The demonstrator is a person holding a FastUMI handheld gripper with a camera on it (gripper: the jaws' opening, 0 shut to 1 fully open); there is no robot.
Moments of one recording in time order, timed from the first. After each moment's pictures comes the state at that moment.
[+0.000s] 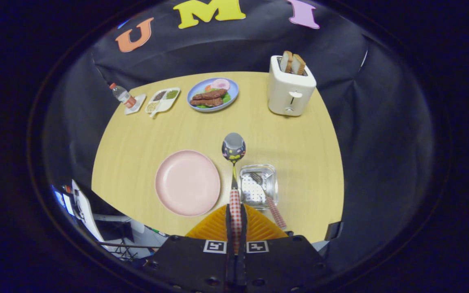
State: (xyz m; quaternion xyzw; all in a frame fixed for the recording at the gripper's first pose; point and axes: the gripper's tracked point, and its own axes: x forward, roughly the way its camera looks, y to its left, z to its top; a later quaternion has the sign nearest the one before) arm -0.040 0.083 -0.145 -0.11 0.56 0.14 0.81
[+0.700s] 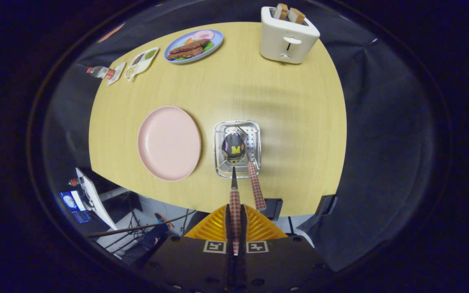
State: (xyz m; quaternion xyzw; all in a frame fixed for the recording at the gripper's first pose) arm -0.051 0.050 -0.173 -0.11 0.74 0.10 0.66
